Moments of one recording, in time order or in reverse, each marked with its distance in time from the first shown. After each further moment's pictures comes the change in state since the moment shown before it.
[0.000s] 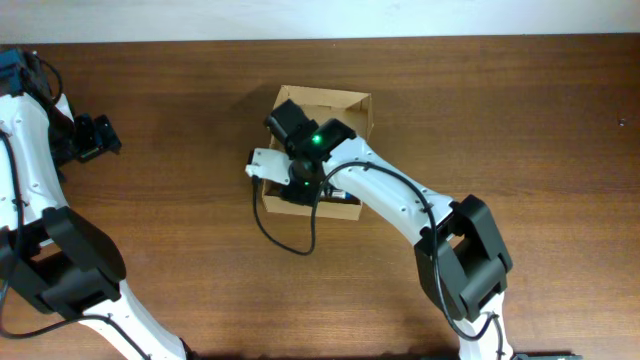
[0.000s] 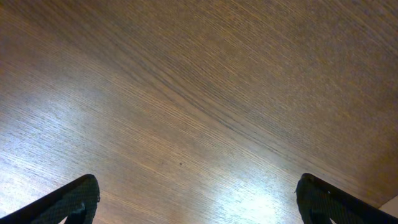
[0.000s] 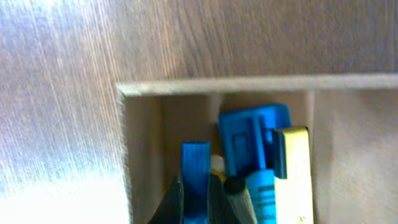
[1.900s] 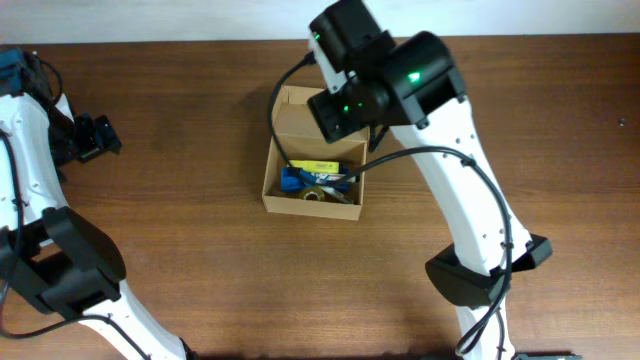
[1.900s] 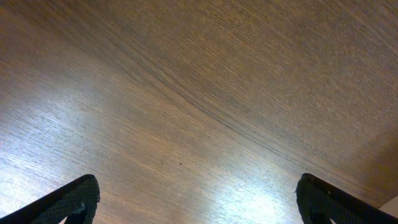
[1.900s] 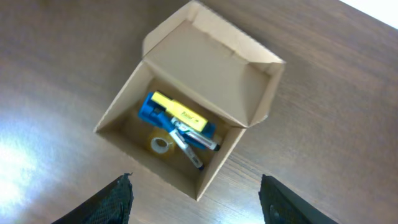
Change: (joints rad) left arm 0.000 0.000 0.000 0.000 0.000 0.000; right arm -0.111 0.028 0.995 -0.777 0.246 0.815
